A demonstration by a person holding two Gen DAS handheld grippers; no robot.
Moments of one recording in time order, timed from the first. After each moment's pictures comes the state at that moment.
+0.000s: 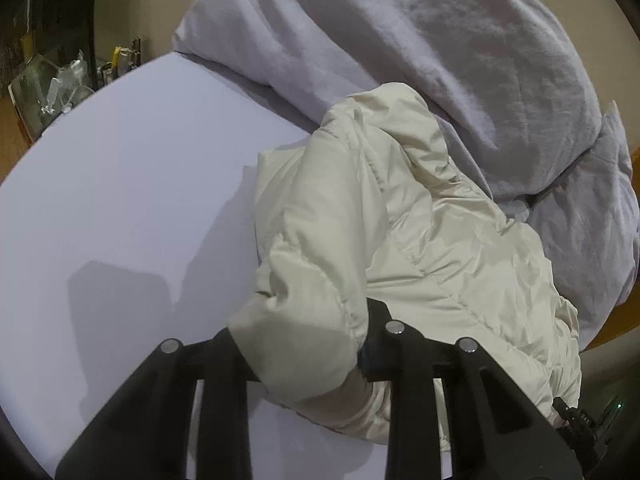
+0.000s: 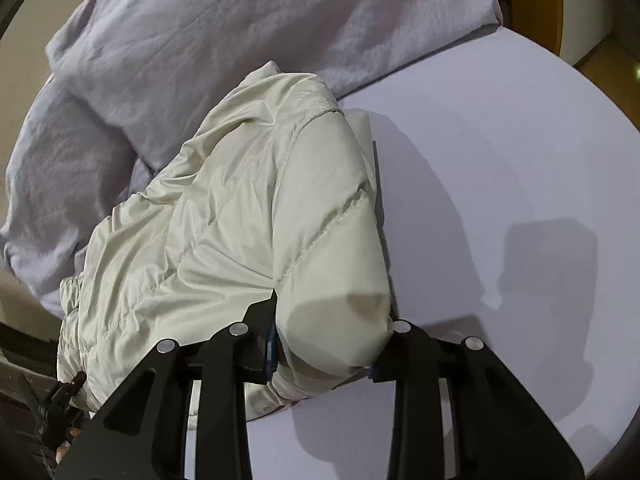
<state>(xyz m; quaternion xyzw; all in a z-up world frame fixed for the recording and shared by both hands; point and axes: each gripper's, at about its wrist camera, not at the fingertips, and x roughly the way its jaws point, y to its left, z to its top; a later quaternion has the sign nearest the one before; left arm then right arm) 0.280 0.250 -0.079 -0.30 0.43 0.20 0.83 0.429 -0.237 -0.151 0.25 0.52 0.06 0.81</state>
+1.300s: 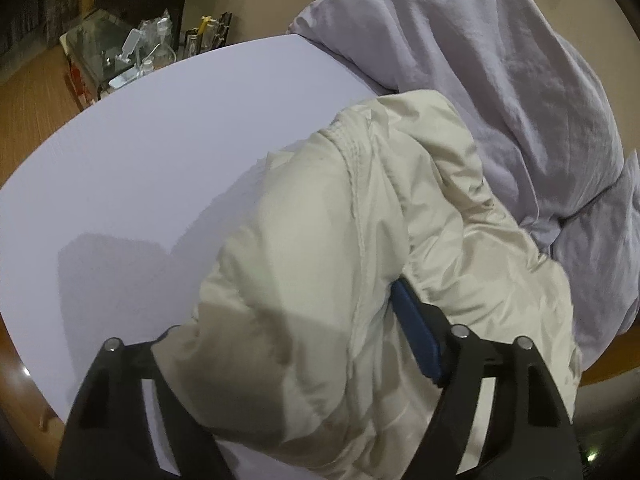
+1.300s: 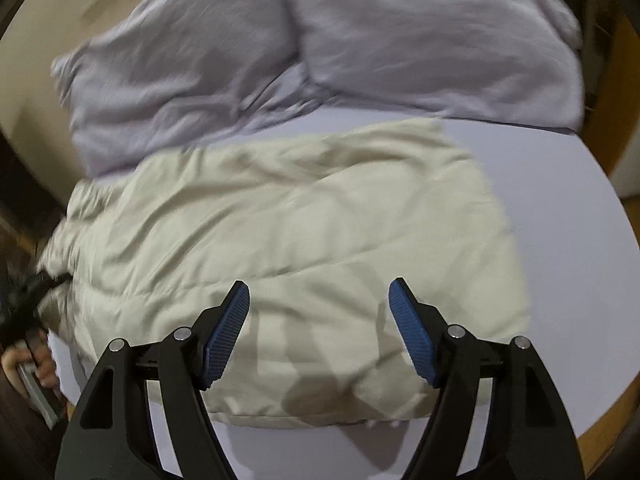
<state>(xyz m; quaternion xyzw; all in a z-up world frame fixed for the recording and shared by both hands) 0.162 0.296 -0.087 -0.35 0.41 0.27 0.80 0.306 -0.111 -0.075 0.04 0.48 0.19 0.86</state>
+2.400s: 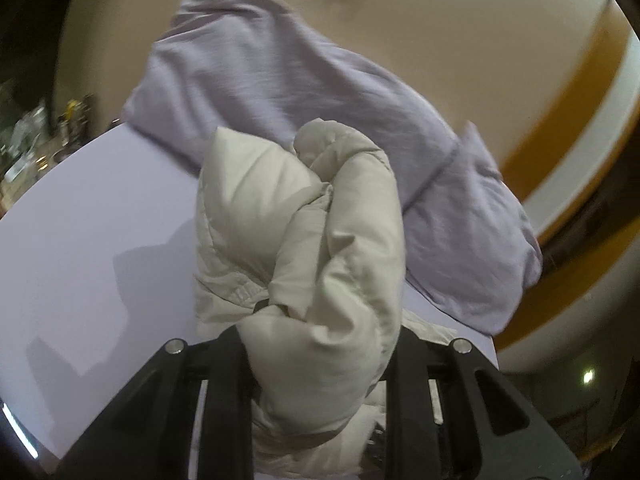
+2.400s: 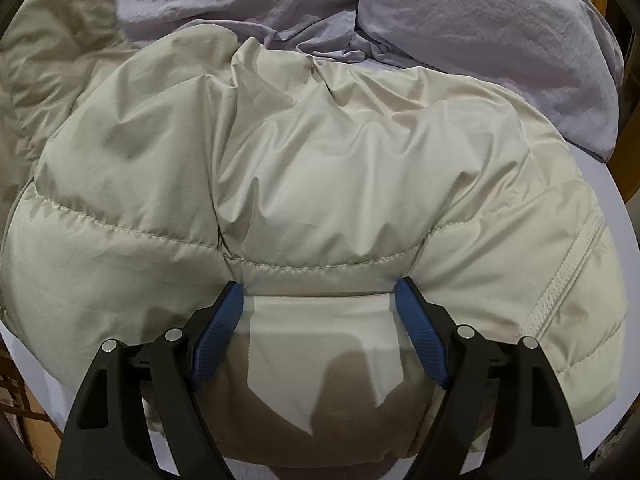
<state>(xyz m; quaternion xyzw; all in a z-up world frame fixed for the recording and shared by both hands) 0.208 0.173 0.053 -0.29 0.31 0.07 0.90 0.294 -0.055 -0.135 -0.05 0.49 0.20 0.85</state>
